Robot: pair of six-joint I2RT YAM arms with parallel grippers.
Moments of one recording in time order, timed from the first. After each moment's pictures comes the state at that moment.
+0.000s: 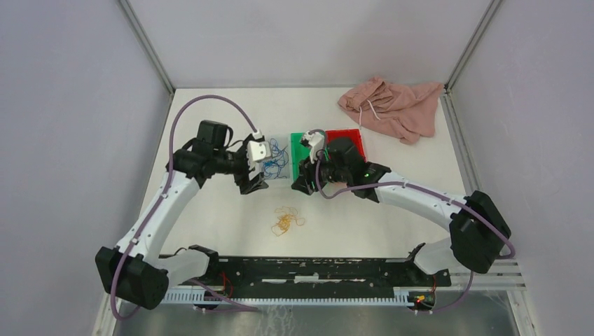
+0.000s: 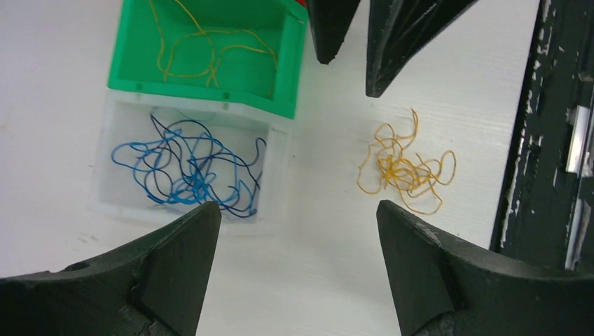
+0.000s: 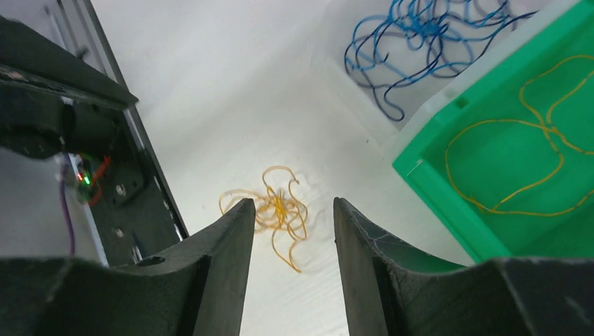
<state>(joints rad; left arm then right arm) -0.31 1.17 1.12 -0.81 0.71 0.85 0.78 1.41 0.92 0.04 -0.34 0.25</state>
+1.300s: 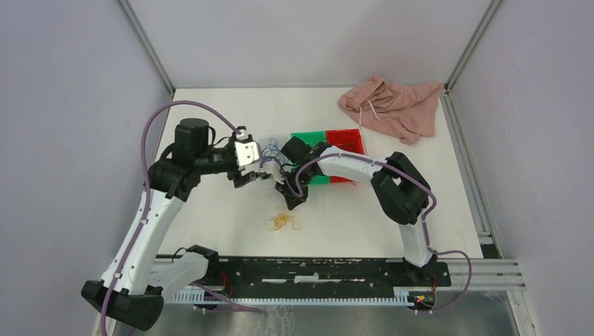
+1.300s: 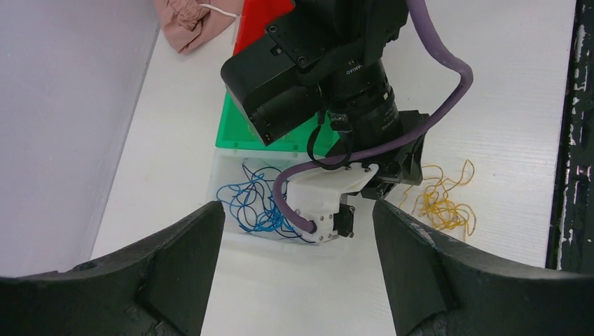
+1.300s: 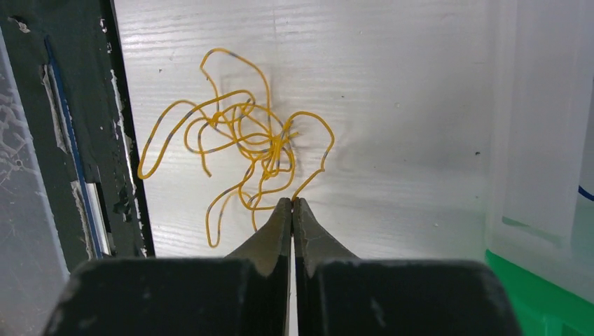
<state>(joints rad) -0.31 1.00 1.16 -0.77 0.74 0.89 0.86 2.04 1.49 -0.69 -0.63 -0.47</state>
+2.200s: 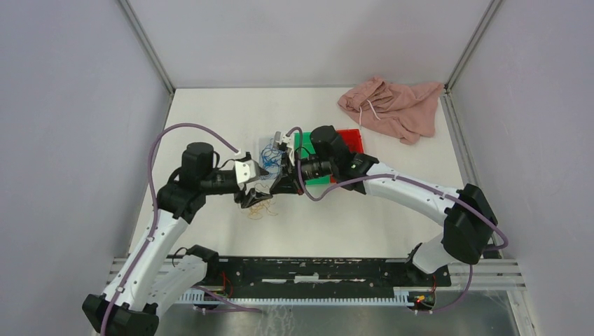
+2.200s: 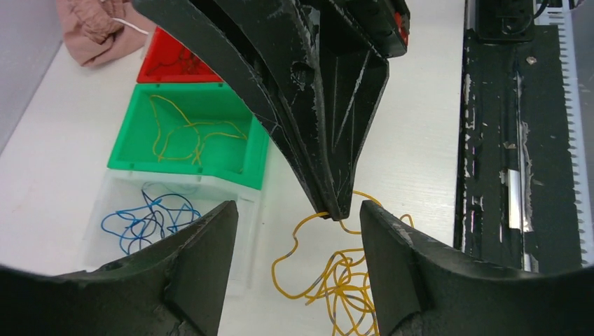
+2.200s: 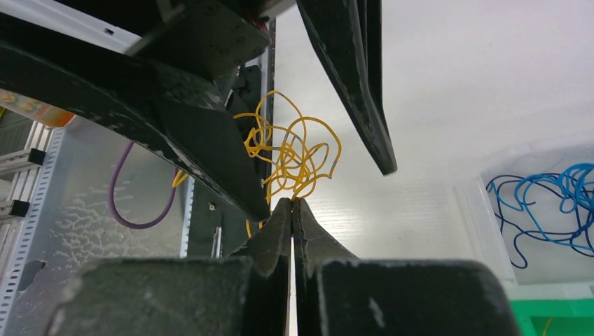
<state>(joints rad) -0.33 0.82 0.86 -0.57 0.89 0.65 0.88 1.52 1.17 -0.05 -0.73 0.07</state>
